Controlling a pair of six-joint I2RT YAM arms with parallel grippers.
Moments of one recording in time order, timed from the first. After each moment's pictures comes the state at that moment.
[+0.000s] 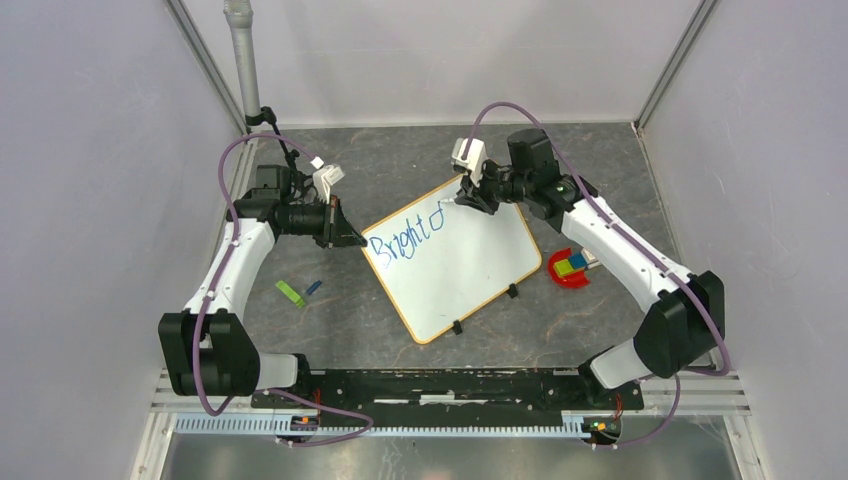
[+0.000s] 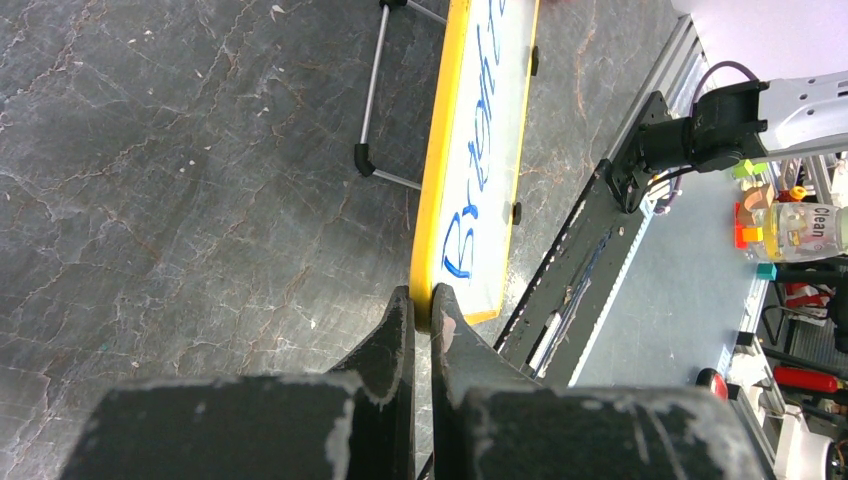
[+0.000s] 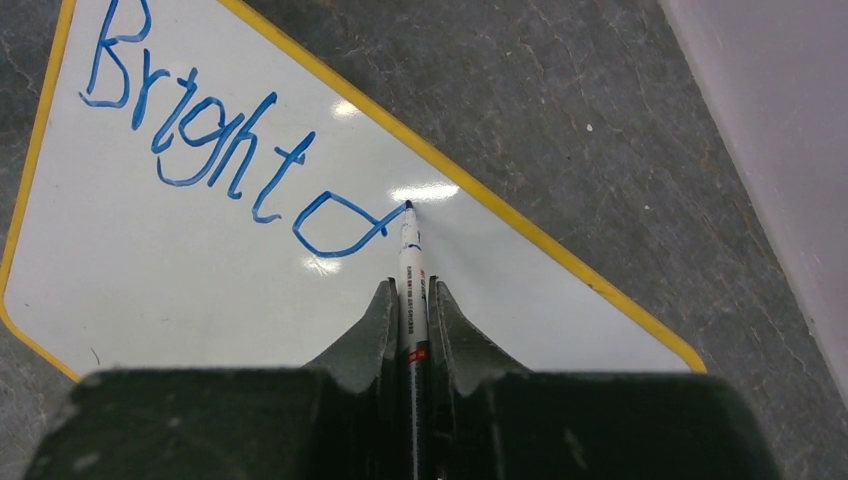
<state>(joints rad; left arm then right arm) -0.01 1.33 1.07 -0.80 0.97 0.24 0.50 1.48 1.31 -0.38 -0.53 -0.55</state>
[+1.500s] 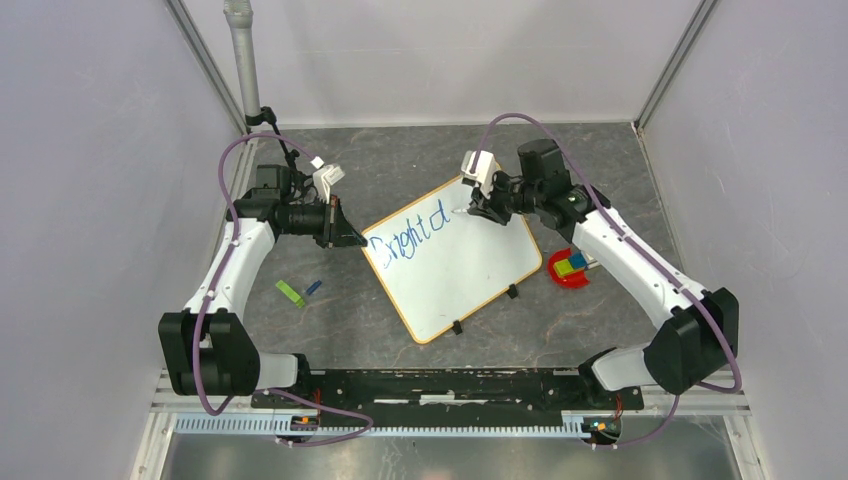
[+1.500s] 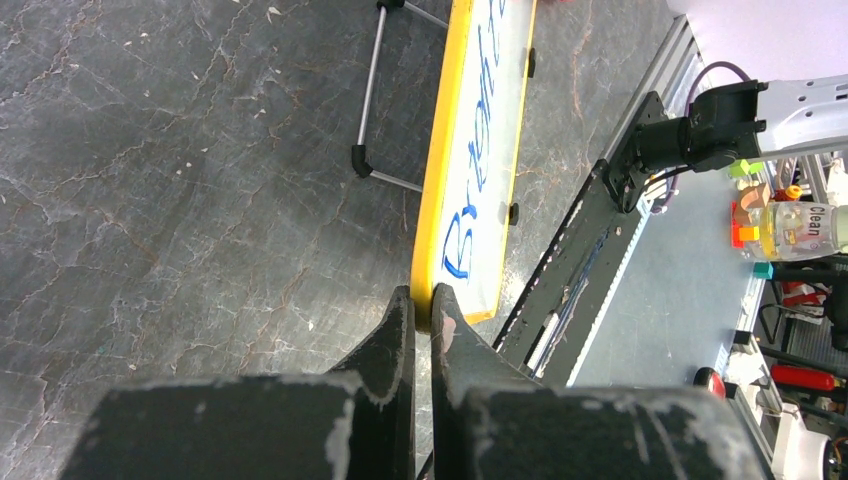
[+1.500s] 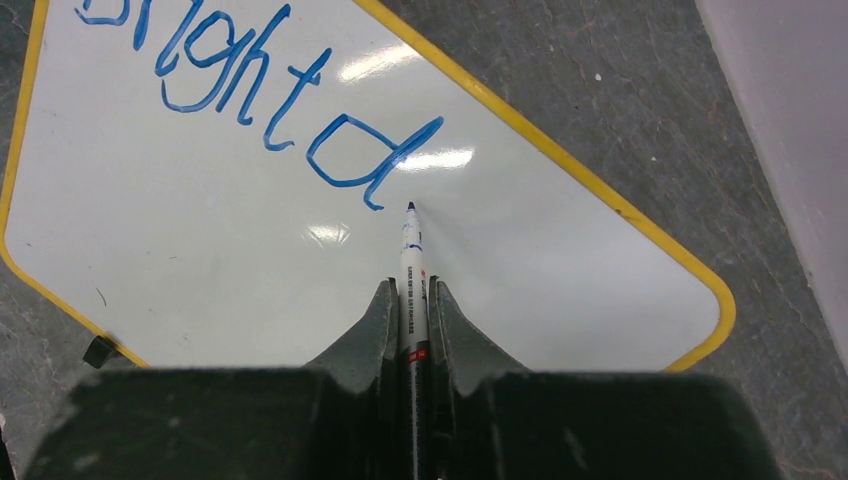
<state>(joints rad) -0.01 1.33 1.08 -0.80 0.98 0.24 0.48 1.40 1.23 -0.45 -0.52 -0.60</state>
